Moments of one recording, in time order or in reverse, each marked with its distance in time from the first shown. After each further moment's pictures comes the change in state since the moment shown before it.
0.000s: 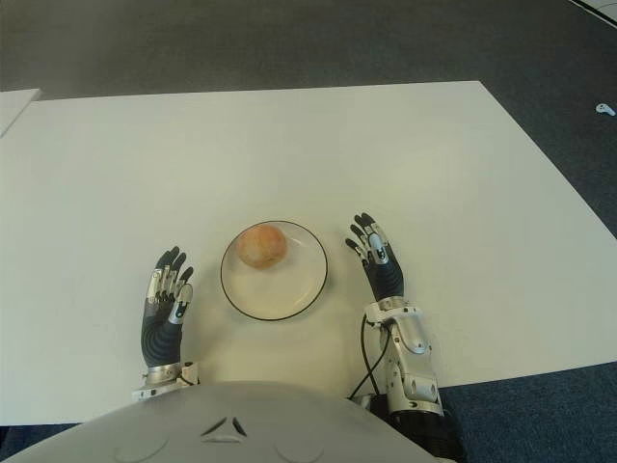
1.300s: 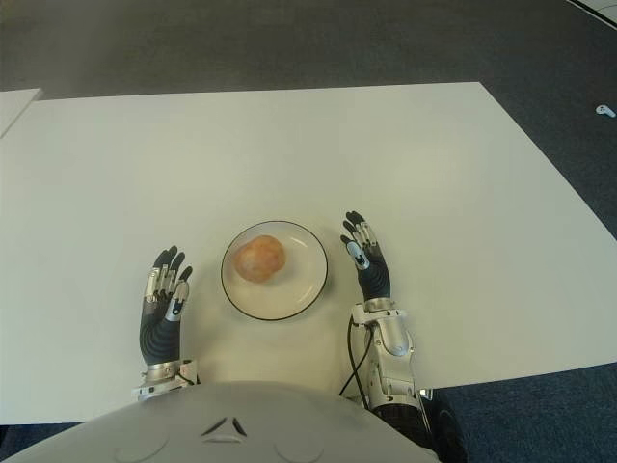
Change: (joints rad) left arm 0.001 -0.001 -0.009 -0.023 -0.055 0.038 -0.026; right arm -0.034 0.052 0.020 0.191 -0.154 -0.266 -0.011
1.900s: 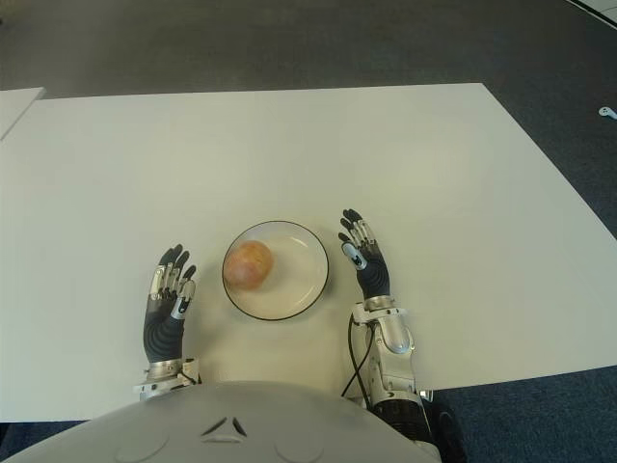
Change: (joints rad) left arm -0.007 -0.002 0.008 0.000 0.037 0.018 0.001; right arm -0.015 -0.012 -0.003 0.026 0.021 -0.030 0.039
